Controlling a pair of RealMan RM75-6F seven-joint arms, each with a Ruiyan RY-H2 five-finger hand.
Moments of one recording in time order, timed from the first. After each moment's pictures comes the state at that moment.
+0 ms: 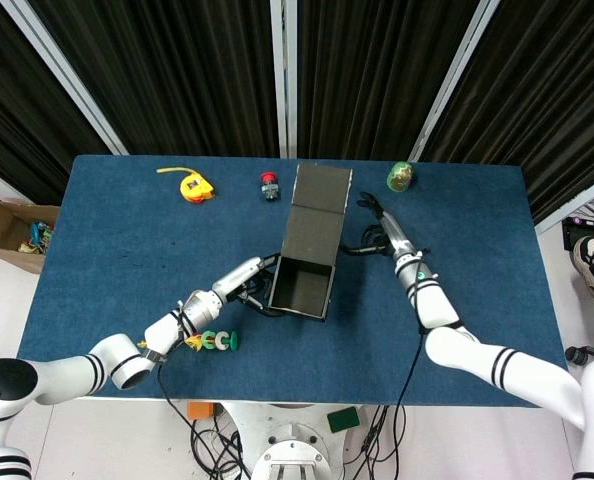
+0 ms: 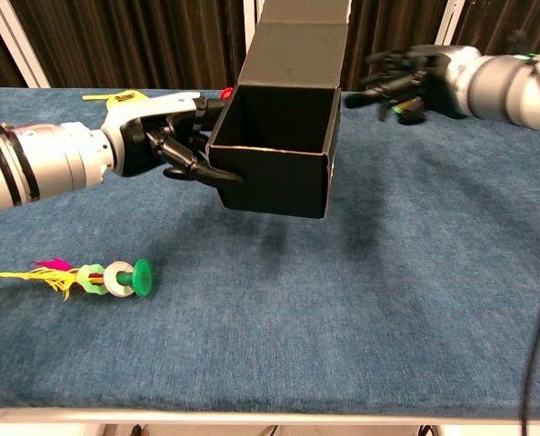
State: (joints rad) left arm -0.90 -1.64 -0.04 -1.19 1.56 0.92 -1.16; right arm 0.88 -1.56 0.40 -1.33 -0.65 0.68 0.38
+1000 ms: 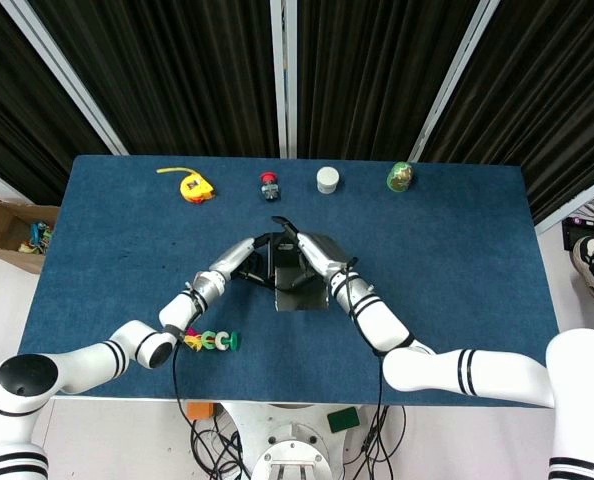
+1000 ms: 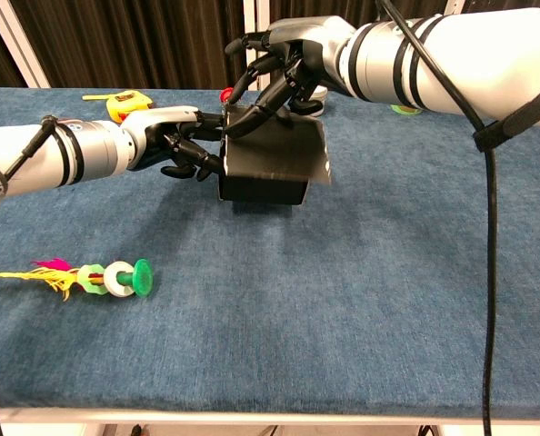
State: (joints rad) left arm -0.95 -1.73 -0.18 -1.05 1.23 0.61 -0.82; right arm 1.08 -1.55 0.33 -1.61 -0.61 0.82 -0.08
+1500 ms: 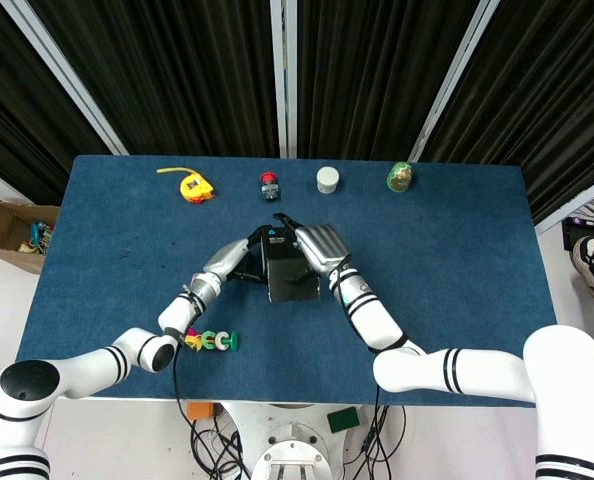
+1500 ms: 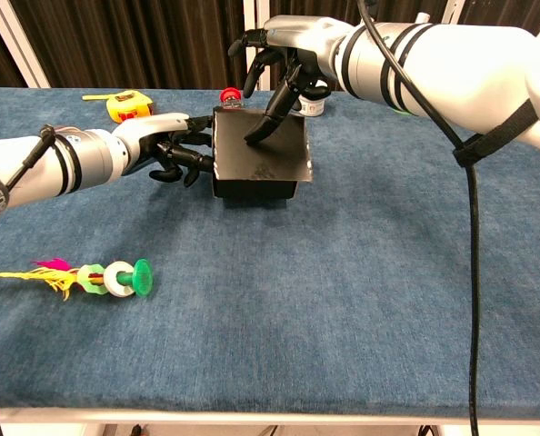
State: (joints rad) left arm -0.91 -1.76 -0.20 -1.04 1.14 0.63 -0.56; right arm 1.13 -1.61 0.28 -1.54 -0.63 0.93 -0.30
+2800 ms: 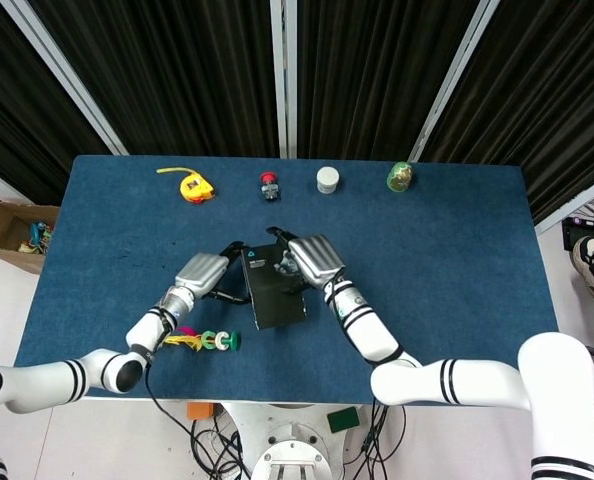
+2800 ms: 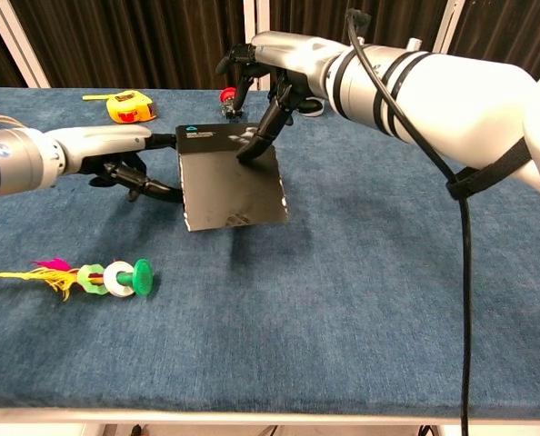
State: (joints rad) left arm -0.85 -1.53 -0.10 -1.39 0.97 0.72 0.10; right arm 1.08 -1.67 0.28 -1.56 -0.73 0.97 -0.37
